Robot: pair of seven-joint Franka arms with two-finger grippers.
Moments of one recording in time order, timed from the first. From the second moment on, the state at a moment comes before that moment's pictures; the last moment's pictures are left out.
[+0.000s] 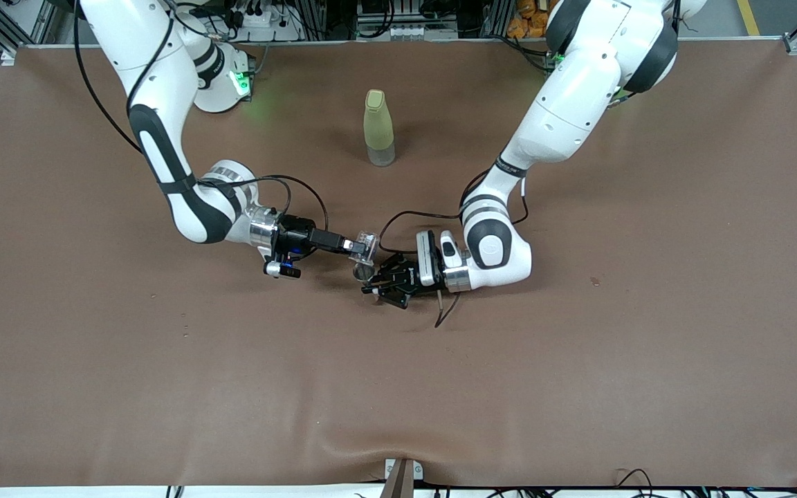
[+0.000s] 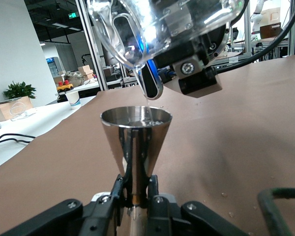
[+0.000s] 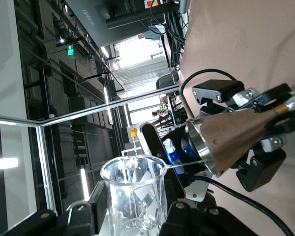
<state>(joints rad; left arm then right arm) -0.53 0.99 -0.10 -1.42 -1.95 2.21 2.71 0.38 0.53 0.02 -2.09 2.19 1.83 -0.93</state>
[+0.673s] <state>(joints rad) -0.53 0.99 -0.10 -1.42 -1.95 2.21 2.71 0.38 0.53 0.03 -2.07 2.19 1.83 -0.96</state>
